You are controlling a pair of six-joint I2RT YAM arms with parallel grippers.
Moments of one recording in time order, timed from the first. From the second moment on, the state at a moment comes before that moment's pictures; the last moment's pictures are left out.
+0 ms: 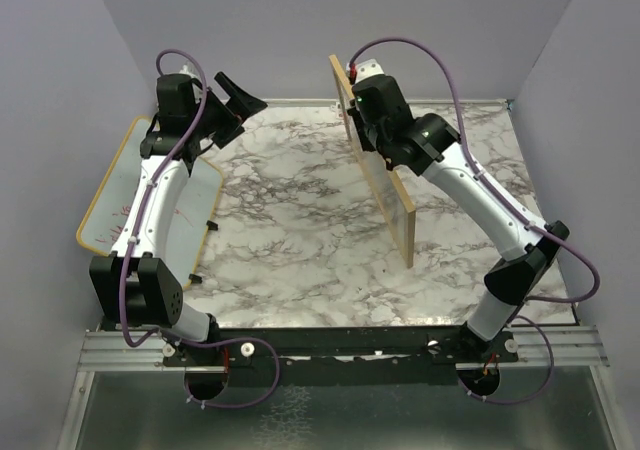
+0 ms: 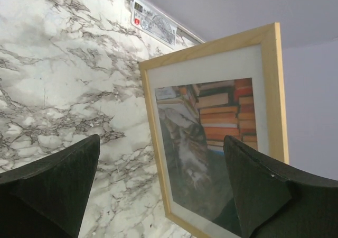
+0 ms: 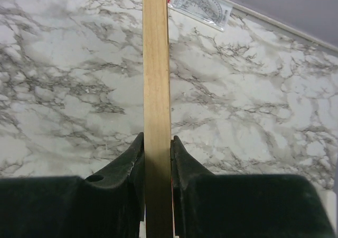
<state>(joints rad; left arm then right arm) -0.03 1.48 1.46 -0.37 0.42 -0.83 0.77 1.73 1.97 -0.86 0.53 0.06</state>
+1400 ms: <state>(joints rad) -0.03 1.73 1.45 -0.51 0.31 -0.46 0.19 1.98 1.49 -0.24 -0.98 0.33</state>
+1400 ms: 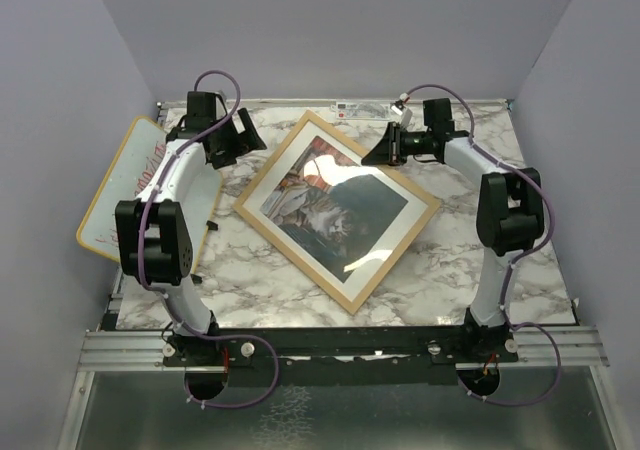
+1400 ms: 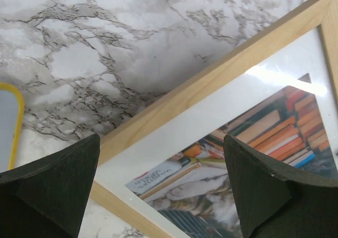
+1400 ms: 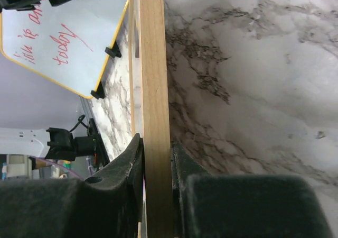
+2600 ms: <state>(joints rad) -0.15 2.17 1.68 -0.52 0.27 -0.29 0.14 2.03 1.49 -0.22 -0.67 0.28</state>
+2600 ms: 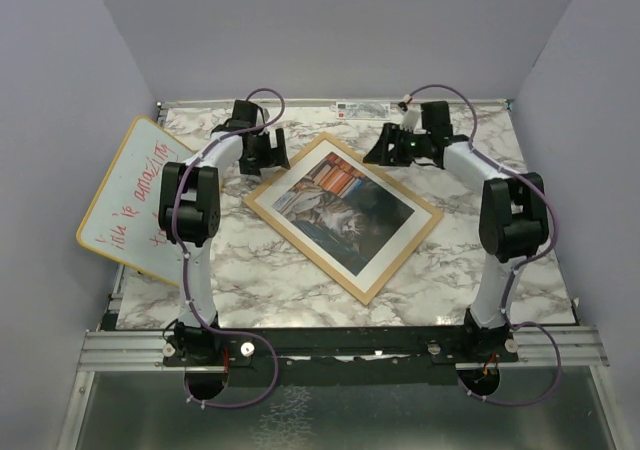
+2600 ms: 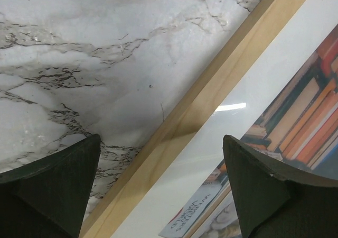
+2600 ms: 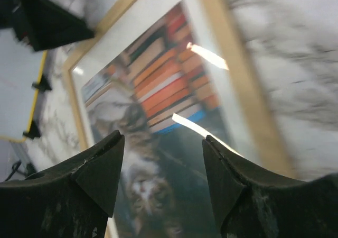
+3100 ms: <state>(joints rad) -0.23 2.04 1.46 -0.50 0.09 -0.30 0.60 1.76 1.03 -0.25 -0.61 0.47</state>
